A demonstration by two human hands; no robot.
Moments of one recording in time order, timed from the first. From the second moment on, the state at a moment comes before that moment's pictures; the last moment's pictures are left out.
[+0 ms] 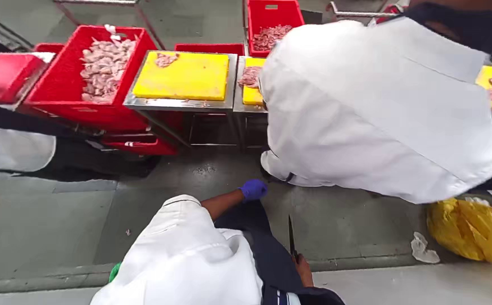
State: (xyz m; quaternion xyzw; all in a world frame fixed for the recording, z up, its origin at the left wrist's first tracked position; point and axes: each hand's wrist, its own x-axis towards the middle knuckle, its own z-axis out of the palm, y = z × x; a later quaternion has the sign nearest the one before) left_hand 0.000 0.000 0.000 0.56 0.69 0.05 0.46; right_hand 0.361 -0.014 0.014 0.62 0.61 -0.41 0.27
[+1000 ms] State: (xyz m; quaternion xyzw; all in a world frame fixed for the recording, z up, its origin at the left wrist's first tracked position) left_hand -0.406 0.067 0.119 0.37 0.66 0.58 0.30; right_hand -0.184 0.084 0.082 0.30 0.67 -0.67 0.06
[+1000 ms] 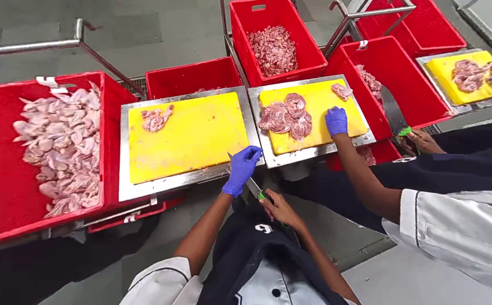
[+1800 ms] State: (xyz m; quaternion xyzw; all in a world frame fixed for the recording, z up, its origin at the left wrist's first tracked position) left_hand -0.534 0.177 0.120 0.25 0.65 0.56 0.46; right_hand -0.206 0.131 0.073 0.35 0.73 -0.57 0.13
